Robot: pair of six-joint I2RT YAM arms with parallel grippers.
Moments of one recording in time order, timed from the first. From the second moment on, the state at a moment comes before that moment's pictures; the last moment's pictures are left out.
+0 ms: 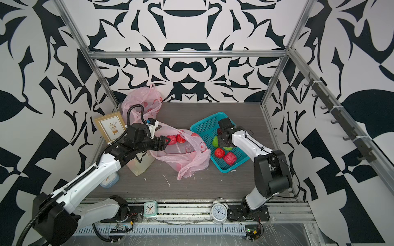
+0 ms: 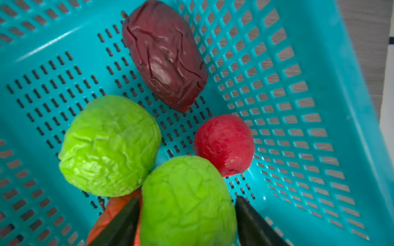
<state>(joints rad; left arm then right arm) -0.51 1.16 0.92 -0.41 0.15 -0.34 0.29 1.59 1.11 -0.71 0.21 0.22</state>
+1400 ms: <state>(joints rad) -0.33 1.14 0.93 -0.38 0.17 -0.32 0.89 2.12 1.69 -0.37 0.16 0.23</state>
